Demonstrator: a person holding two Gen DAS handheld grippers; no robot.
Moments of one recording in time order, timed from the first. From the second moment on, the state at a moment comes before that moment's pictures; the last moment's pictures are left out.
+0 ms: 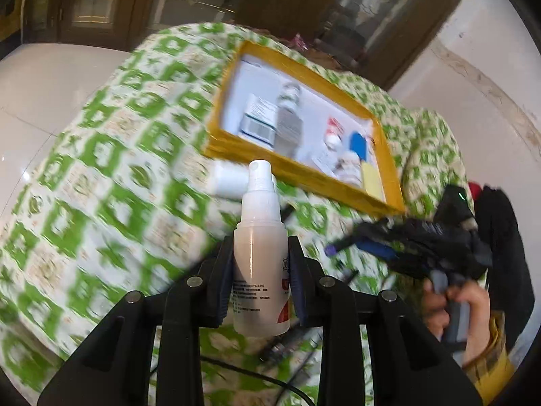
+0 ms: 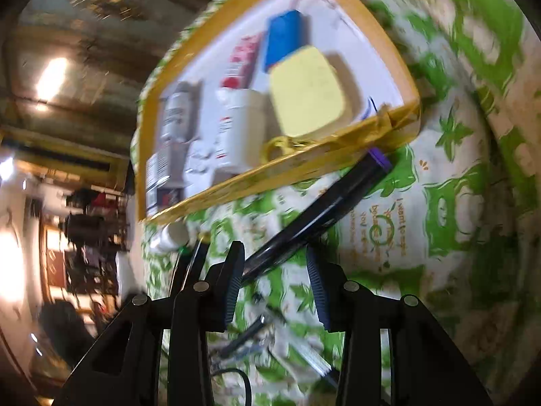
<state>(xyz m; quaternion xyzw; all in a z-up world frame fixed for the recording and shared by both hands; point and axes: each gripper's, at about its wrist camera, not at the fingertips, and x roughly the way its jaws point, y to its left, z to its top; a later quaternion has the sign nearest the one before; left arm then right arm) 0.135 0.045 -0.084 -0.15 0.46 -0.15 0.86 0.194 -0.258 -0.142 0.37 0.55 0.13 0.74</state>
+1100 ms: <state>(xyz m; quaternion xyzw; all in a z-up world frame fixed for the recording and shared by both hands) 0.135 0.017 -0.079 -0.06 0.45 -0.12 0.88 0.147 -0.212 -0.070 0.14 0.45 0.14 0.87</state>
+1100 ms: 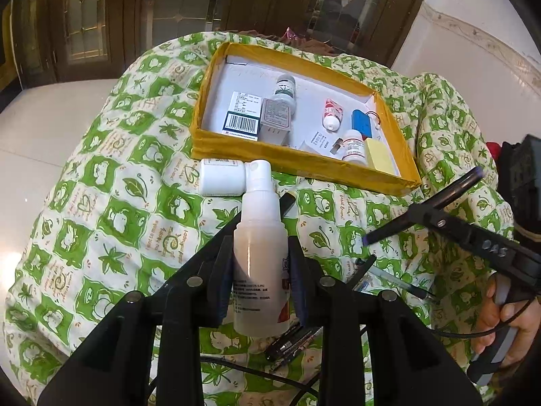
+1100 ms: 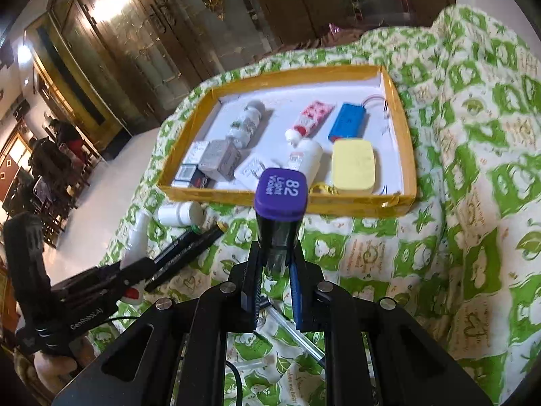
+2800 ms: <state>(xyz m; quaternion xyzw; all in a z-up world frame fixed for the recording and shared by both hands) 0.140 0.006 -0.065 0.01 0.42 -0.09 0.90 0.195 -0.249 -0.065 0.21 0.45 0.12 0.86</state>
